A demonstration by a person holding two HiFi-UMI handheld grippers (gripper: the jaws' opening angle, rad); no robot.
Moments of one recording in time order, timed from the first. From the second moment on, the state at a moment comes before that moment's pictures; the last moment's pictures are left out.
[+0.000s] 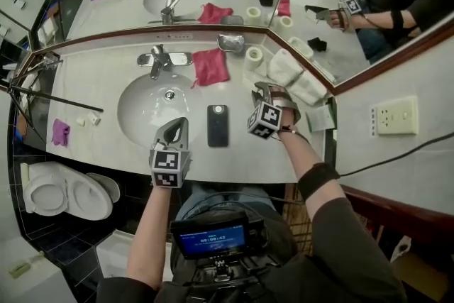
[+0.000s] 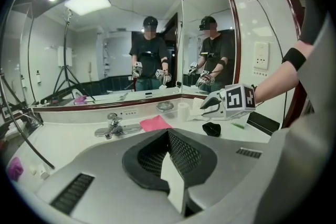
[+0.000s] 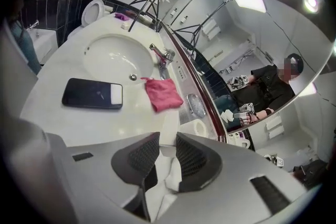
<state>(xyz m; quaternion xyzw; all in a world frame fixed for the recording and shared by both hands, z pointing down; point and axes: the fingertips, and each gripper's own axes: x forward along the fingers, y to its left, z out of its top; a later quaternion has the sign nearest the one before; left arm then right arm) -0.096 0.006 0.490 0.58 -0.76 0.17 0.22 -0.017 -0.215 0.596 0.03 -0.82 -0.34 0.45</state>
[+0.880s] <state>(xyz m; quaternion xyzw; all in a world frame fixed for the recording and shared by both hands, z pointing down) -0.080 -0.011 0.489 0.61 -0.74 0.19 0.21 0.054 -0.139 0.681 -0.04 -0.78 -0.37 0.50</state>
